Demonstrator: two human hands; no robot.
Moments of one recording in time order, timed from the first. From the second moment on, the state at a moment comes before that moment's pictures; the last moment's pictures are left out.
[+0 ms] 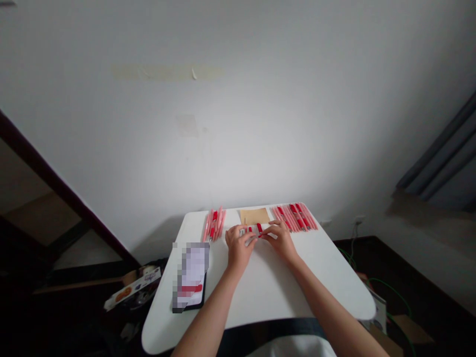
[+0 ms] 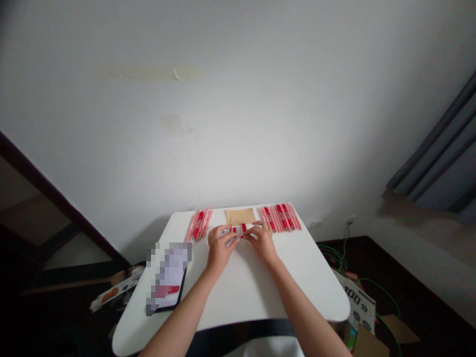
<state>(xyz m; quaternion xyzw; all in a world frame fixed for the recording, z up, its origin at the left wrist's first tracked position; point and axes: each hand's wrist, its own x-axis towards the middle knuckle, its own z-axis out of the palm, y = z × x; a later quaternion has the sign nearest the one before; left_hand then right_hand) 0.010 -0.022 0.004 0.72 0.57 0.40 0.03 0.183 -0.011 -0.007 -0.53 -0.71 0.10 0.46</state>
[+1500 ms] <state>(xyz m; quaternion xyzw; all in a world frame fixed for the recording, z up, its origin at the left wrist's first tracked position) 0.007 -0.018 0.002 0.70 0.56 0.45 0.01 0.185 -0.009 -0.012 -0.61 -0.72 -0.07 0.33</state>
